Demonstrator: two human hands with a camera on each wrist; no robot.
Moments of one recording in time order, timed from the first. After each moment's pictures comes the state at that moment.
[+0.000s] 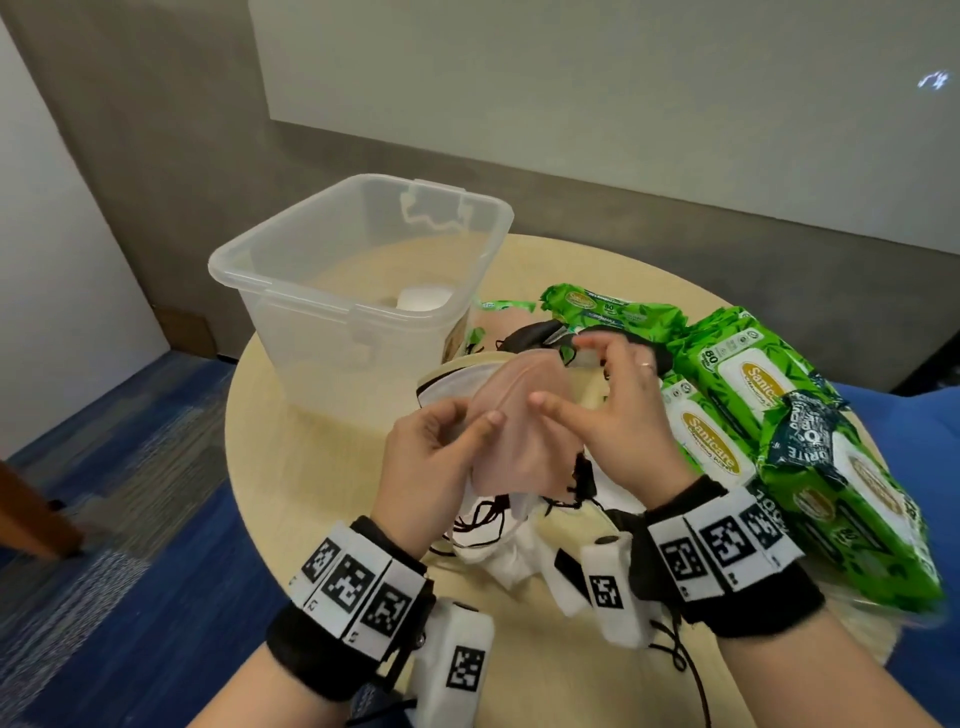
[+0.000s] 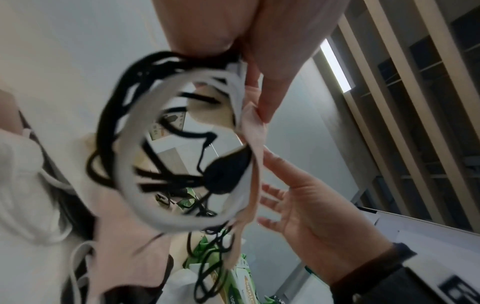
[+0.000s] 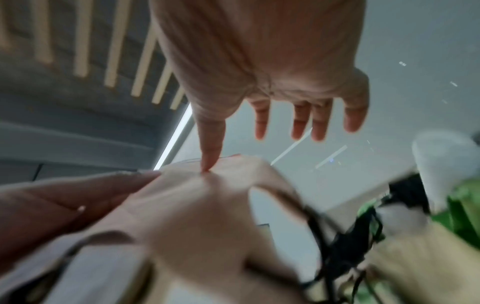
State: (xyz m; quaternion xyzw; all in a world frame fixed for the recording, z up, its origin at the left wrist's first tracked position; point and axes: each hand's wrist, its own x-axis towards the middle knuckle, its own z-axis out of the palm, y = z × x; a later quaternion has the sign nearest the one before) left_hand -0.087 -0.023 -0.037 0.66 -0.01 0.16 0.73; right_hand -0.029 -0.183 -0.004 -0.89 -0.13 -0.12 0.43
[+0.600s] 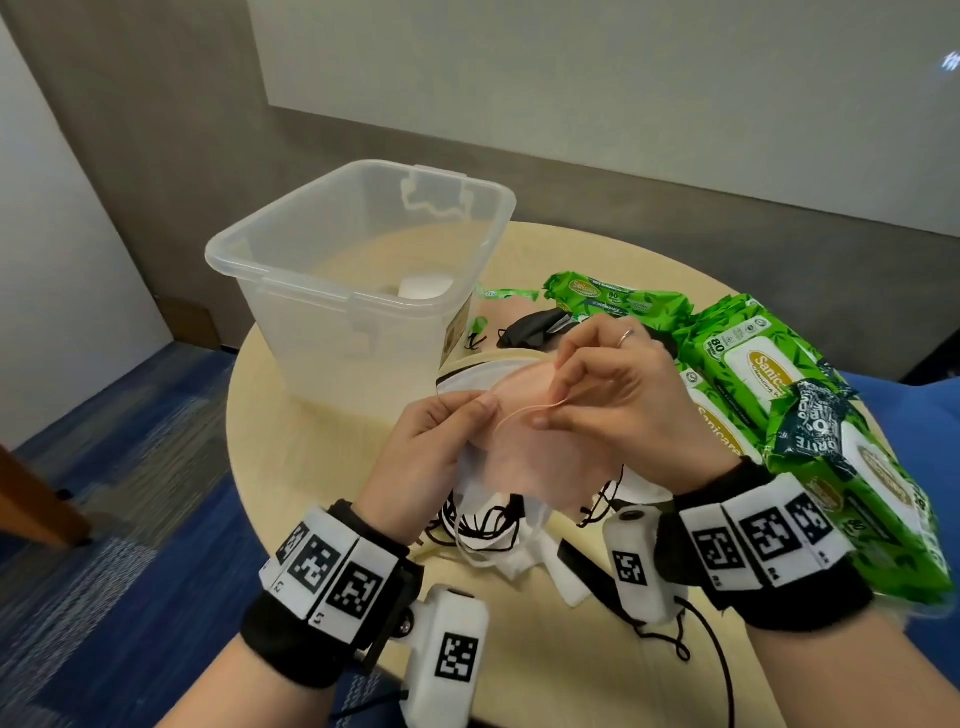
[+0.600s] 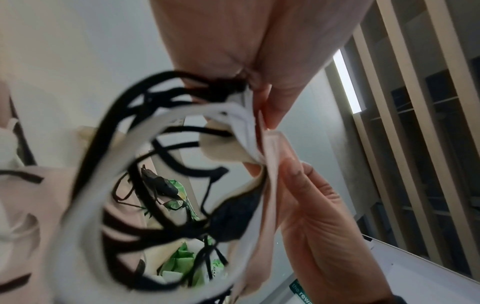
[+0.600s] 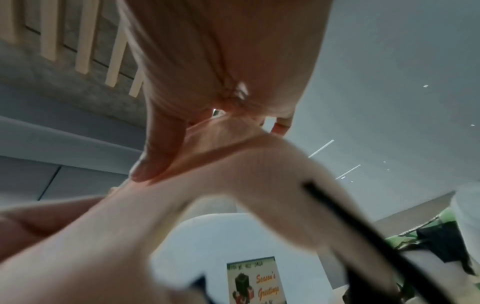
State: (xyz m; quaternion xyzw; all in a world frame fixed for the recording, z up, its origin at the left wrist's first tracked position) left_hand -0.093 -0.021 -0.019 0.60 -0.06 0.04 0.80; right_hand -0.034 -0.187 0.017 -0.83 -0.35 -0.15 0.41
